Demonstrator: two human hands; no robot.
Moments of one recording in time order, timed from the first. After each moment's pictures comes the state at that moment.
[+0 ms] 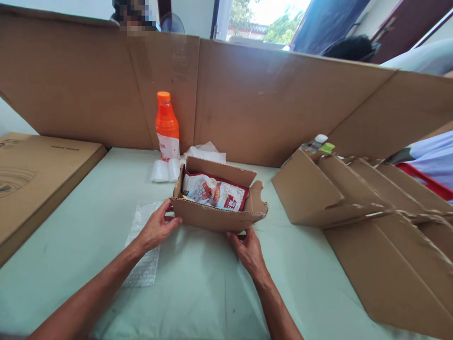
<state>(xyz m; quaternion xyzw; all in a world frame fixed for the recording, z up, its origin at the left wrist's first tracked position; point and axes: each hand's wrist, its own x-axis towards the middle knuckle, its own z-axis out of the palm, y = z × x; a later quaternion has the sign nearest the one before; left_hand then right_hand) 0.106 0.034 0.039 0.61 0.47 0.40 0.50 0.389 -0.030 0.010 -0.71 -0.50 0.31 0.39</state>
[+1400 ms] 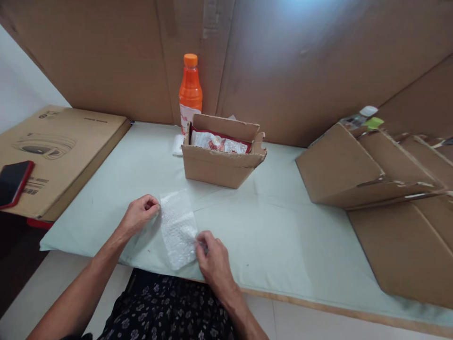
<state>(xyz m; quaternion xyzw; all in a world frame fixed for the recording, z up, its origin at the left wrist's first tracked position) -0.016 -0.043 0.018 0.65 0.67 0.25 0.24 0.238 -0.138 0.017 -0.59 -0.70 0.27 0.28</state>
